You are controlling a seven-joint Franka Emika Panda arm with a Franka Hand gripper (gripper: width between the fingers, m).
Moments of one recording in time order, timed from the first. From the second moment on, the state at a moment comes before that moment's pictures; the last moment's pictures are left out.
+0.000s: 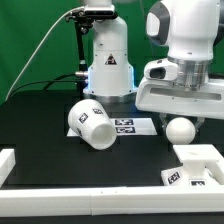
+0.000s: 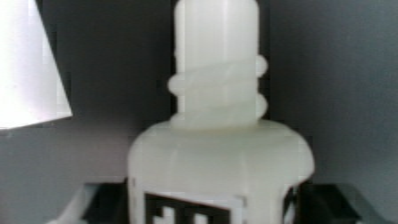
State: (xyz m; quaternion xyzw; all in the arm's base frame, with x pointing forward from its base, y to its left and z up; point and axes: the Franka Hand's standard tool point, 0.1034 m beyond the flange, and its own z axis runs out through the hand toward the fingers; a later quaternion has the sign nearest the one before) arm 0.411 0.131 0.011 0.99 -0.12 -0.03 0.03
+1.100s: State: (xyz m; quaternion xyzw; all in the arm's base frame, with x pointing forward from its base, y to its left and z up) arm 0.425 0.125 0.043 0.99 -0.12 -0.05 0.01
